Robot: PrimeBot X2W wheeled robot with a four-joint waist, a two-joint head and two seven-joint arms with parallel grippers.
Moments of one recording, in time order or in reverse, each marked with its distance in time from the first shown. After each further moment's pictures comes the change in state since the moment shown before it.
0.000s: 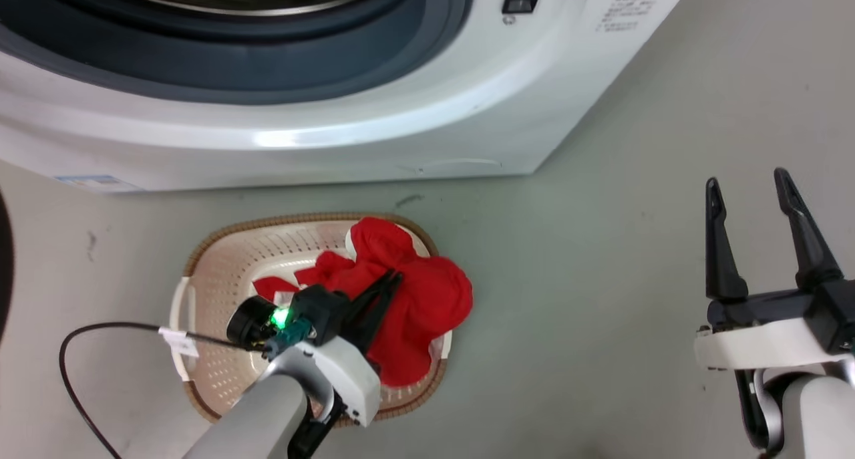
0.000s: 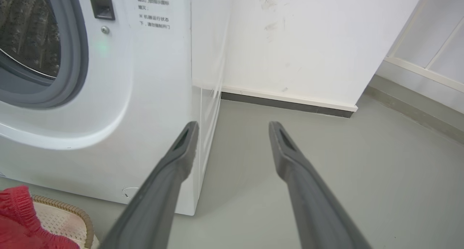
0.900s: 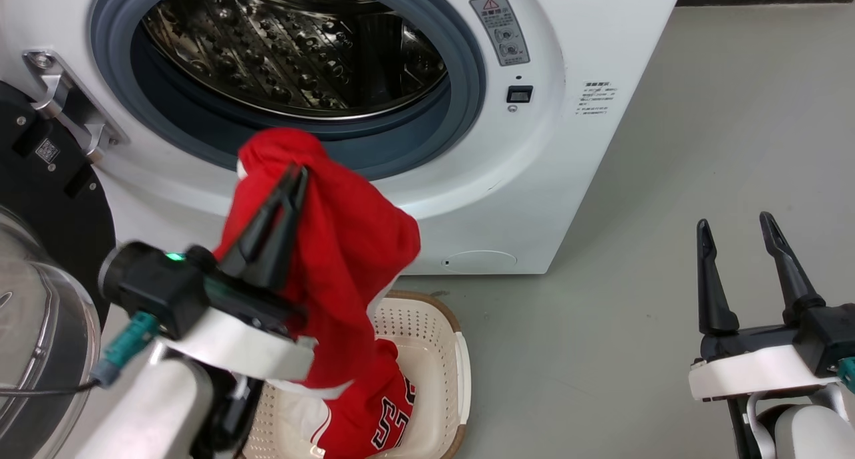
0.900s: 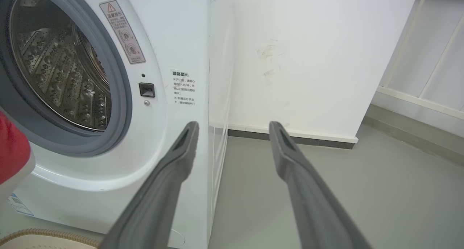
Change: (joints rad) left arm 0.089 0.191 0.249 -0.570 -0.067 0.160 0.011; right arm 0.056 0.000 -0.003 0.053 0.037 0.000 0.000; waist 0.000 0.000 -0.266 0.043
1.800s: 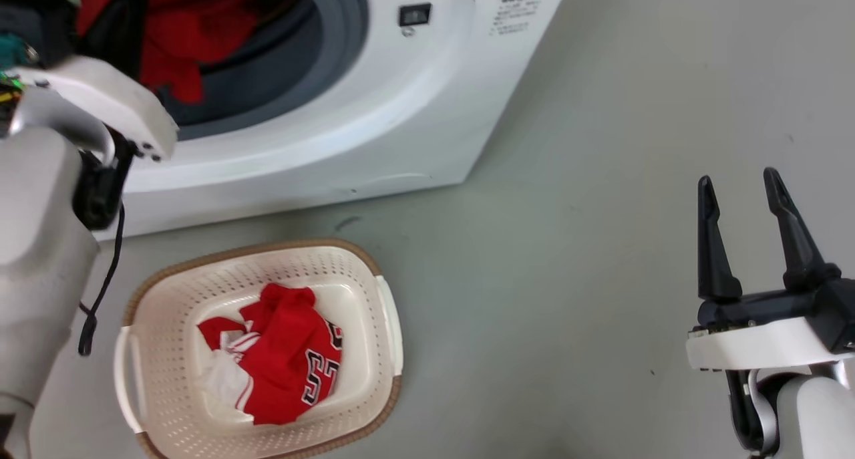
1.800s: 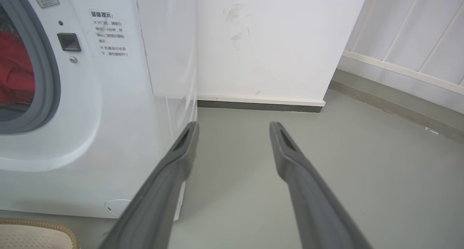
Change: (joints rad) left arm -0.678 0.069 -0.170 0.829 -0.145 -0.142 0.017; right arm -0.069 0.000 0.030 -0.048 0.059 0.000 0.000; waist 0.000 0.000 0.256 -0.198
